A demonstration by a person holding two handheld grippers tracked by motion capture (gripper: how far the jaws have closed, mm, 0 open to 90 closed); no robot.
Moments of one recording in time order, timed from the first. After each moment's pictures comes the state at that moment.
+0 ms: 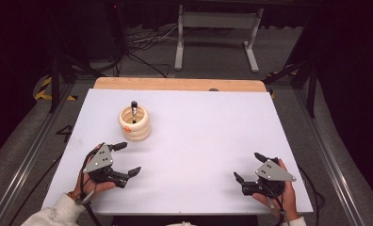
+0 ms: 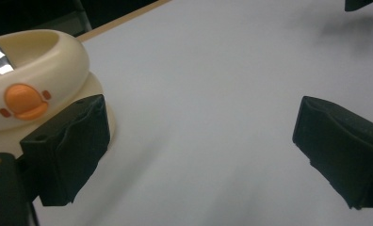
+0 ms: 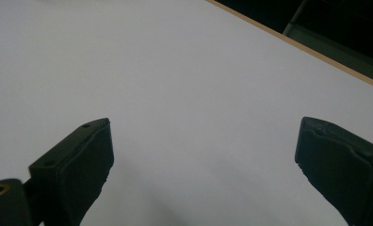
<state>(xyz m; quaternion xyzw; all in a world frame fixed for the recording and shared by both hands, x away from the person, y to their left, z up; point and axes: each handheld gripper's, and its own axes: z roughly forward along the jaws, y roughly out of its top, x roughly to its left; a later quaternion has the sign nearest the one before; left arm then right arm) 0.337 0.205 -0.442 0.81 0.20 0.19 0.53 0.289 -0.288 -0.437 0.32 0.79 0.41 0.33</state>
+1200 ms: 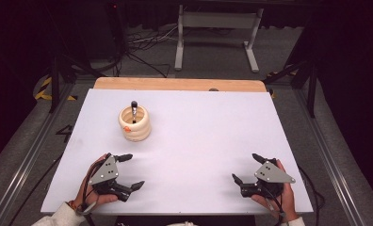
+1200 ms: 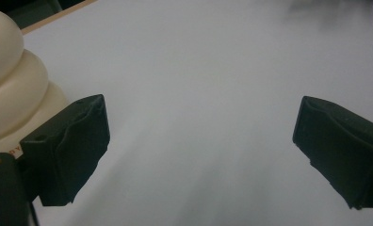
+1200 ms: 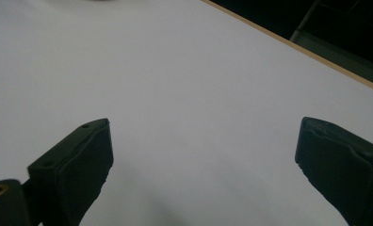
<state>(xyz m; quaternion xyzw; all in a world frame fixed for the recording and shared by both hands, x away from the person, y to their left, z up) 0.315 0.195 -0.450 0.83 0.17 0.17 0.50 0.287 -0.285 -0.438 0.31 0.79 0.42 0.33</state>
